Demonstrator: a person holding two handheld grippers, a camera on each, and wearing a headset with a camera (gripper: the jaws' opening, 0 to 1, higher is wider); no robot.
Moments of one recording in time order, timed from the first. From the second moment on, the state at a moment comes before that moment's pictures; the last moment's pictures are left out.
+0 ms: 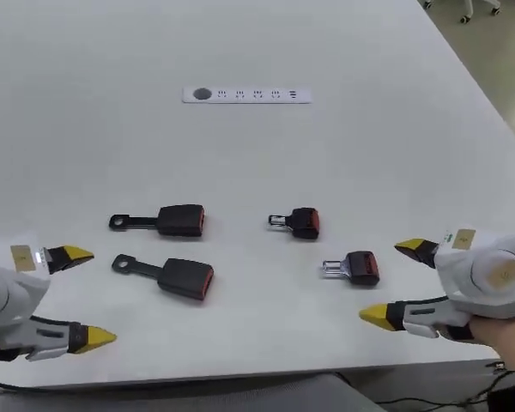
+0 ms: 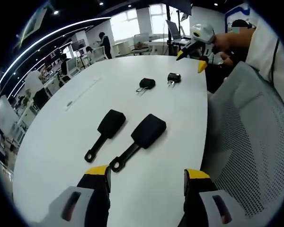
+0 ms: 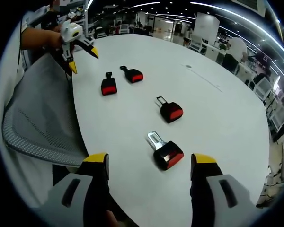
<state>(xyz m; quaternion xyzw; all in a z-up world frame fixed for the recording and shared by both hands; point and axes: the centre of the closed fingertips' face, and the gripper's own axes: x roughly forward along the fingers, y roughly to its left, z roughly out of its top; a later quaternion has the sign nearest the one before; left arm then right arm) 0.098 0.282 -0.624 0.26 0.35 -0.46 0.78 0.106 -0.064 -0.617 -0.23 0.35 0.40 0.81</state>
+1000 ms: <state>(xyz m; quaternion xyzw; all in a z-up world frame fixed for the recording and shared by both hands) 0.141 0.223 -0.653 0.32 0.32 -0.55 0.71 0.140 -0.074 -0.666 -0.30 0.38 0.51 0.71</state>
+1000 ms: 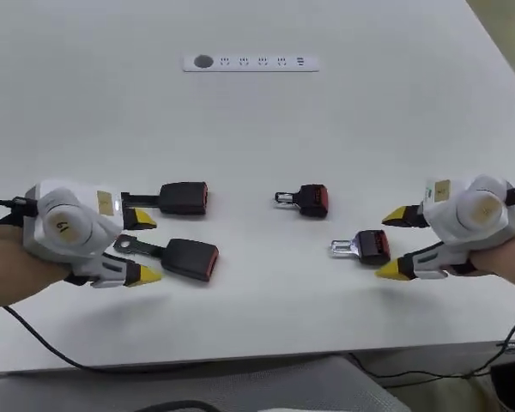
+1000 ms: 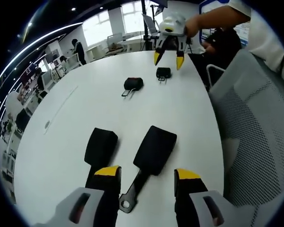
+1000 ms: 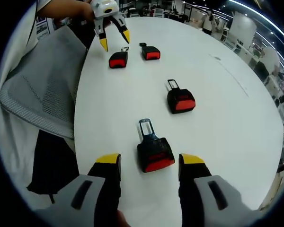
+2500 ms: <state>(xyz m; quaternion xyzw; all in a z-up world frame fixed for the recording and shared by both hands) 0.144 0.207 -0.689 0.37 0.33 -0.58 0.65 0.149 -0.075 -0.697 -0.35 0.41 0.55 0.64</state>
